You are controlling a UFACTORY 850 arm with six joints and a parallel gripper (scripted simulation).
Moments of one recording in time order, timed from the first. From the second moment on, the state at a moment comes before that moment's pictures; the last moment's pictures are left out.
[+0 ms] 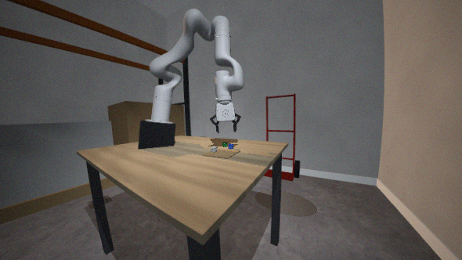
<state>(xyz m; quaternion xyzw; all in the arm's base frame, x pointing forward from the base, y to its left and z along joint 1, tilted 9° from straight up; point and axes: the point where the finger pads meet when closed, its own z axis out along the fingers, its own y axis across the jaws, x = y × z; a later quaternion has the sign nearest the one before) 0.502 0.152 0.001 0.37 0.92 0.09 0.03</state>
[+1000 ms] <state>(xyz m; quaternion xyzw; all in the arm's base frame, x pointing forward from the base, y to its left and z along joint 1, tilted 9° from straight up) 0.504 0.179 0.002 0.49 0.87 0.09 0.00</state>
